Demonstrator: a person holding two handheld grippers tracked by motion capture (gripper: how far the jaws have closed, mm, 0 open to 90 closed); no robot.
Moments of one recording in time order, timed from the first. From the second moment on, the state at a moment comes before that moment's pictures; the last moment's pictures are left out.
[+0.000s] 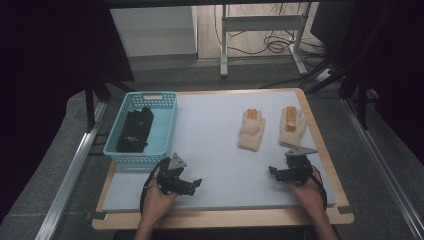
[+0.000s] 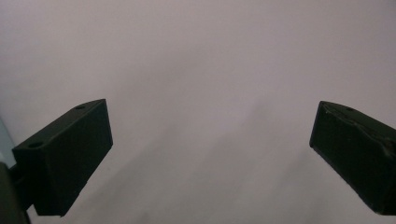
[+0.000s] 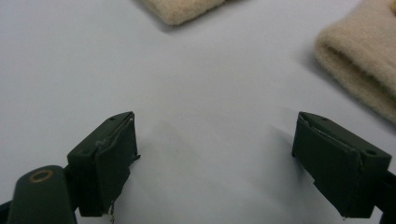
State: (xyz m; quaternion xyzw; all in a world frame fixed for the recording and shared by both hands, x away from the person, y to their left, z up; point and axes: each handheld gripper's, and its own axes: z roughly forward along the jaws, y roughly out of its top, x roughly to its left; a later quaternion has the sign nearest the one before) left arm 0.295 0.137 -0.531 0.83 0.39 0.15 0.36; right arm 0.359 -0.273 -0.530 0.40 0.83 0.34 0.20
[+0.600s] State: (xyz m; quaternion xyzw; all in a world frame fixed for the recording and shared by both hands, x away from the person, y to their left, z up) left arm 0.301 0.139 -0.549 0.83 0.41 0.14 0.34; right arm 0.361 -0.271 -0.527 0.41 0.83 0.34 0.19
